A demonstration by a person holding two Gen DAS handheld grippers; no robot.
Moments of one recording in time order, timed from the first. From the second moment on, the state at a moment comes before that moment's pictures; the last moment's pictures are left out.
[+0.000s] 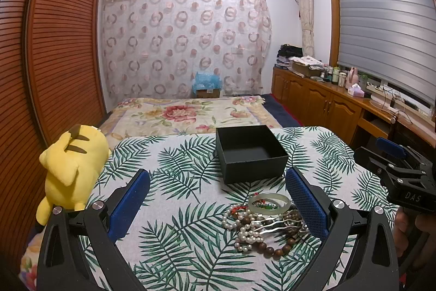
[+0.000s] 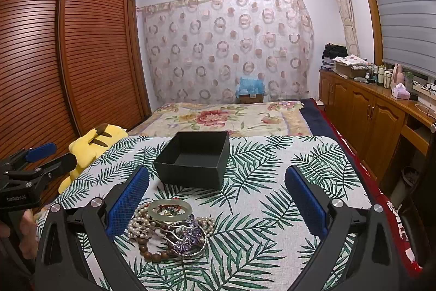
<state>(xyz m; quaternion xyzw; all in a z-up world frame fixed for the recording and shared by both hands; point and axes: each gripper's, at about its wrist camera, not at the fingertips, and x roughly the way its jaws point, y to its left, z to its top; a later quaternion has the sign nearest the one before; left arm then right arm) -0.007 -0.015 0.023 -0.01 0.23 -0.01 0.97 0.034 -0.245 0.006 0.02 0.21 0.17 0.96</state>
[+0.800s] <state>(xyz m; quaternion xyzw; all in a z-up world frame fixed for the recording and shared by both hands) 0.015 -0.009 -0.021 0.00 0.32 -0.02 0.95 0.045 -0.243 -0.011 0.01 0.24 0.18 0.95</state>
